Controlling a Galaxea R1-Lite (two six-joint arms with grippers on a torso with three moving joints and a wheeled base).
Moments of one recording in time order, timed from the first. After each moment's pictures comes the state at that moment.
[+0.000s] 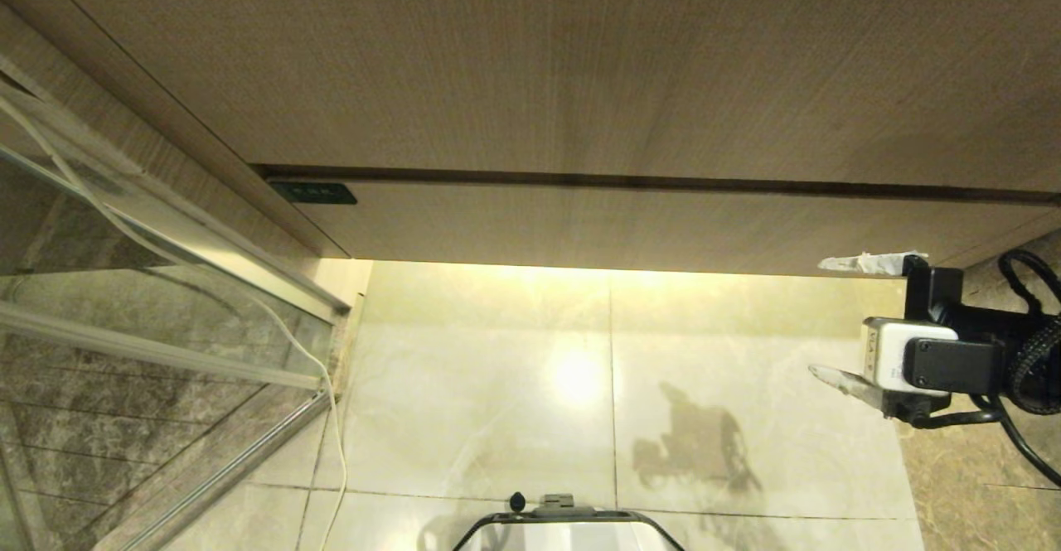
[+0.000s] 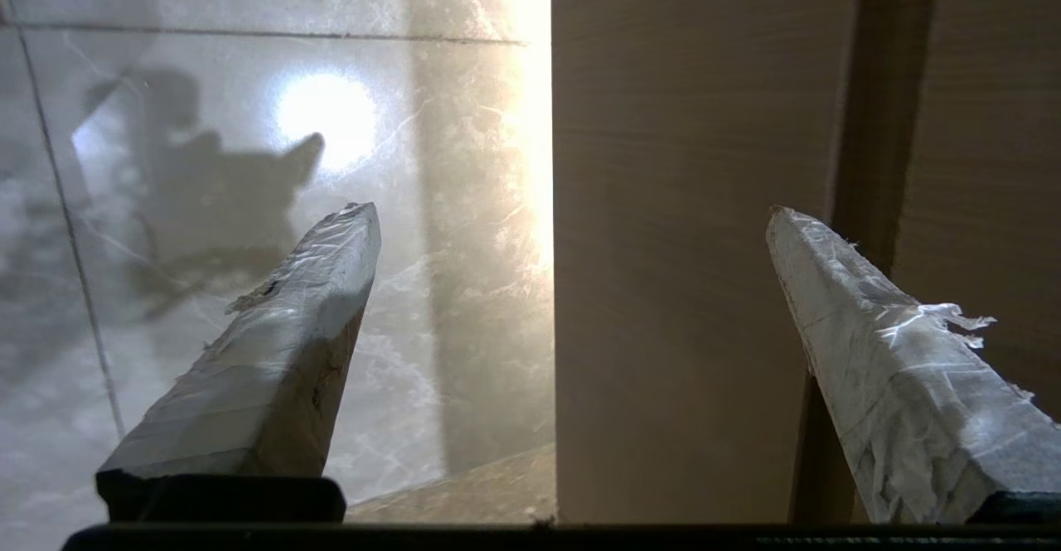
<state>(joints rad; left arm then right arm) 0.00 0.00 0.00 0.00 0.00 0.00 0.18 1.36 -0.61 -0.35 0.26 -1.44</state>
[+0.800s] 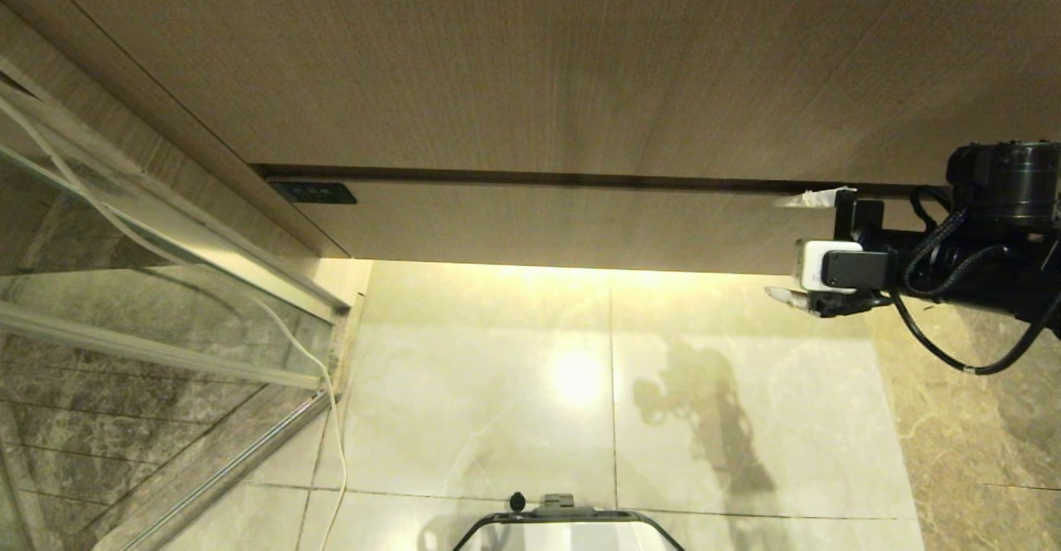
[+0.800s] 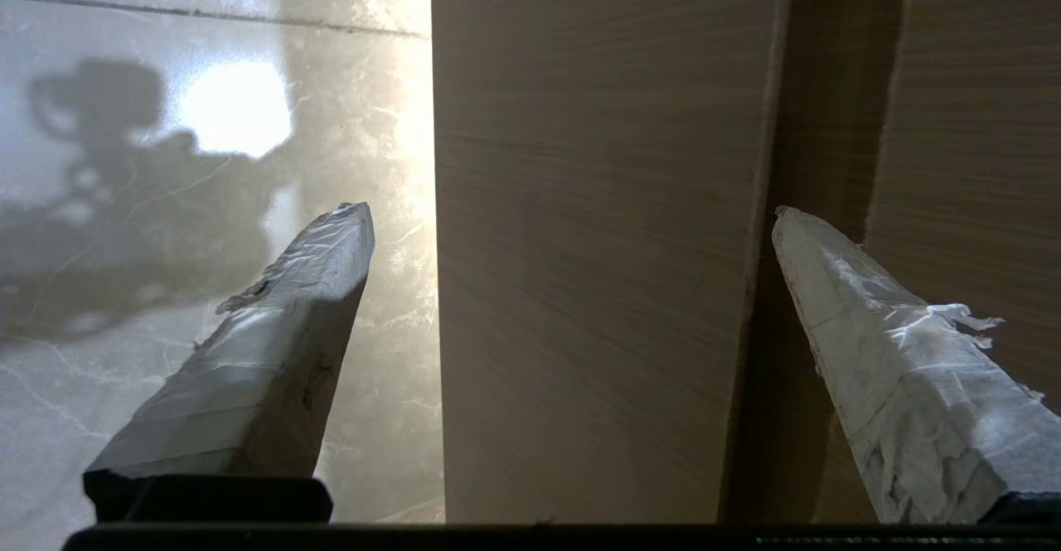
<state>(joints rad) 0.00 0.00 0.00 0.00 0.00 0.00 0.08 1.67 -0.91 -0.44 0.36 -1.52</state>
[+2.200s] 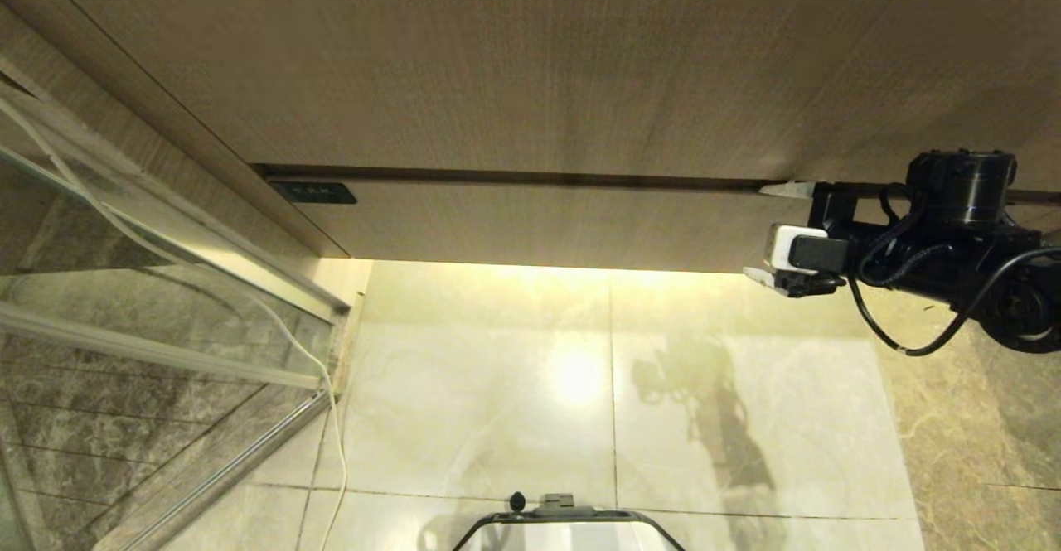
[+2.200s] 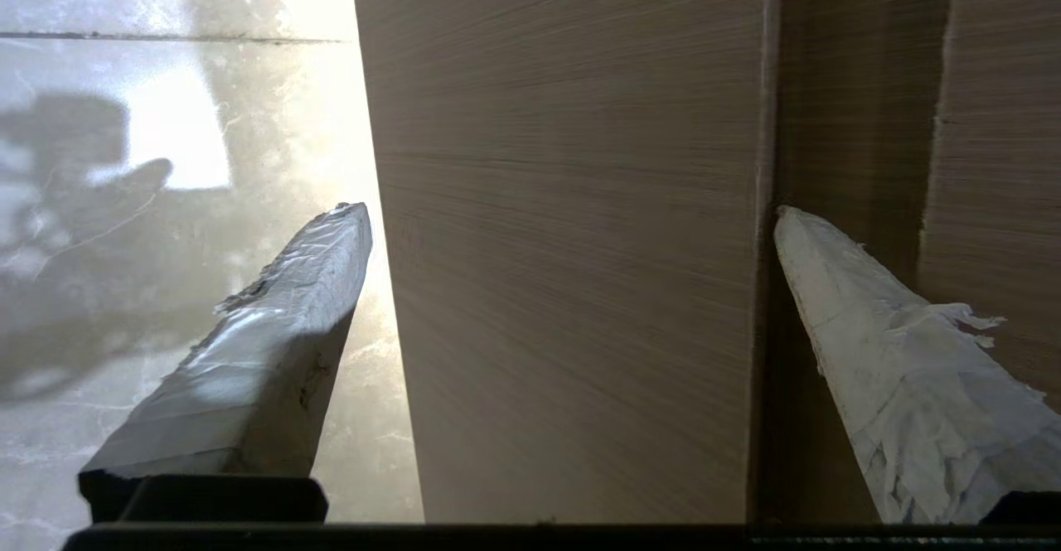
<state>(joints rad) 0.00 0.00 0.00 0.00 0.00 0.00 0.08 1.82 -0.95 -0.65 0.35 -1.44</state>
